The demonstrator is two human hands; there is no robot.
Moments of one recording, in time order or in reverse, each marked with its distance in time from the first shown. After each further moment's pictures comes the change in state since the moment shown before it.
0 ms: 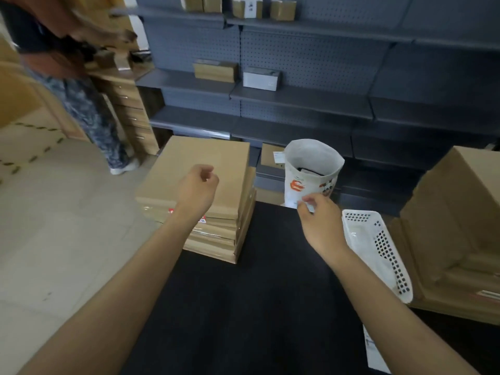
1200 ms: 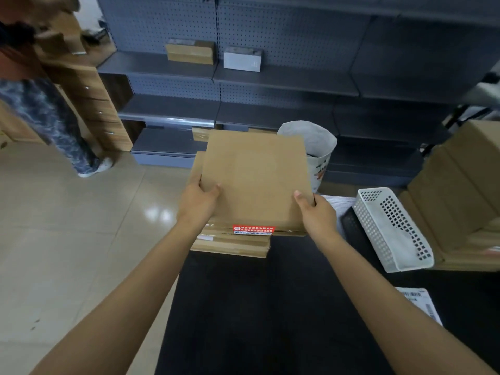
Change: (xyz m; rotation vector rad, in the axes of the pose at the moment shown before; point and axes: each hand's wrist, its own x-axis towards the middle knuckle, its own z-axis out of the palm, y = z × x) left_hand 0.076 -0.101 -0.049 -0.074 -0.194 -0.085; right_hand -0.008 -0.069 0.109 0.270 0.037 0.410
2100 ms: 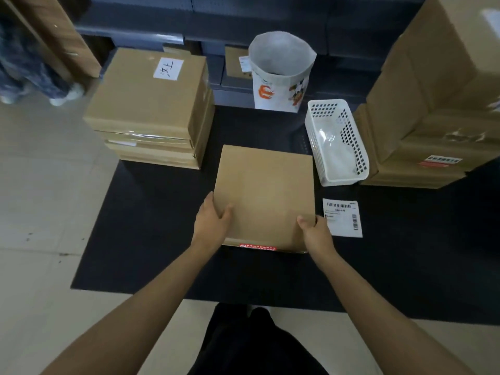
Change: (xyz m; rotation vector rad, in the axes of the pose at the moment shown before) left_hand -0.243 -0.074 0.215 0.156 -0.221 -0.151; right_hand -0.063 0.272 -0.164 0.047 -0.154 0.383
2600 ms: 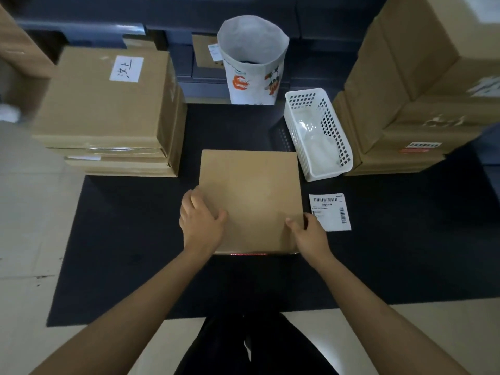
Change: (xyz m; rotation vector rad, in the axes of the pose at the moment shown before) left_hand 0.029 0.008 0.019 0.295 0.093 0.081; right_hand 0.012 0.009 -0.004 -0.095 0.014 -0.058
